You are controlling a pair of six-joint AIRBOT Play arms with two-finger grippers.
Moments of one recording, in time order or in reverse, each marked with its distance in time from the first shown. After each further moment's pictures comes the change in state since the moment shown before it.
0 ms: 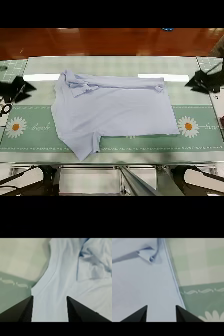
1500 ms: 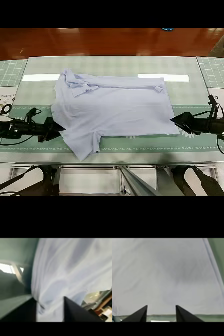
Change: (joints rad) left arm -0.053 0.043 -0.586 -0.105 -0.002 0.135; right arm -0.129 0.498 -0.756 0.254 -0.112 -0.182
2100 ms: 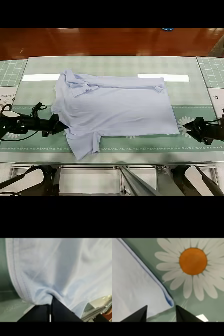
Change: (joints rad) left arm -0.104 -0.024 0.031 -0.048 0.077 0.028; right arm -0.272 -0.116 -0.002 -0.145 0.005 0.113
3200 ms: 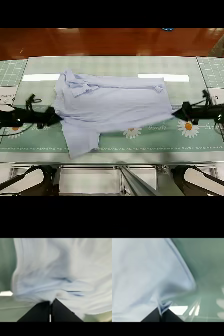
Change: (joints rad) left arm -0.001 0.022 0.127 -0.027 0.028 0.003; right arm 0.282 -0.301 0.271 0.172 -0.002 -0.100
